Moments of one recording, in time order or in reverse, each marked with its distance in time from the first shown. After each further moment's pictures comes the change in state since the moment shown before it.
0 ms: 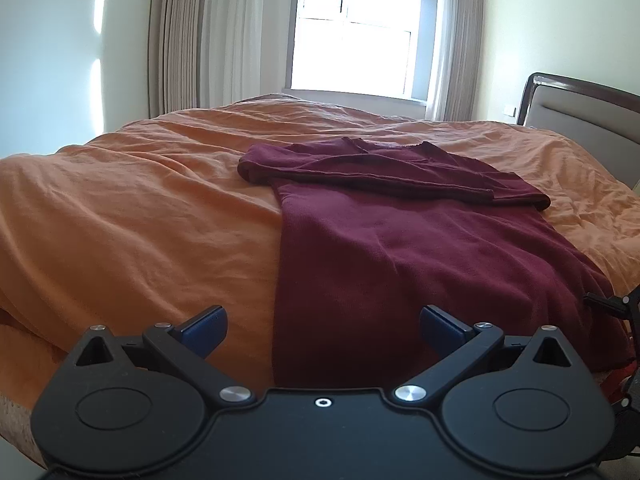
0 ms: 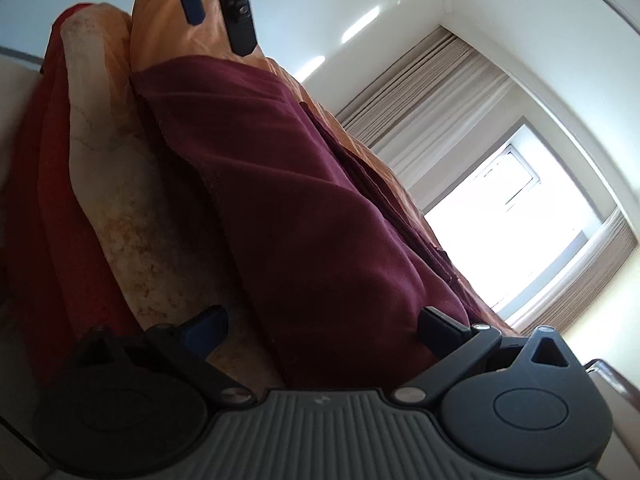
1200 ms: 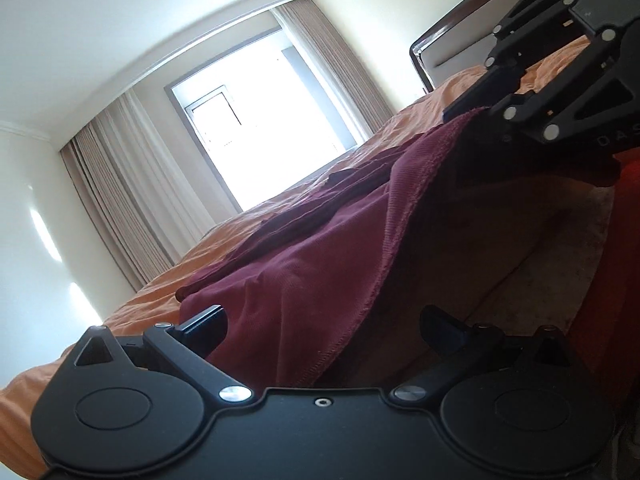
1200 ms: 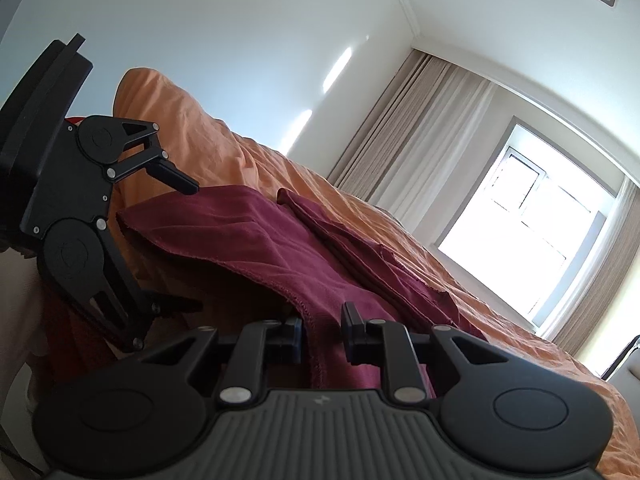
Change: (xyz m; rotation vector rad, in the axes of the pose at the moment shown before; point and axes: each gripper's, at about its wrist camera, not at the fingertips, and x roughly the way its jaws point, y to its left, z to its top) left arm 0.012 -0.110 -0.093 0.644 -0.304 0.098; right arm -0.047 -0.069 0.031 0.228 -0.146 0.117
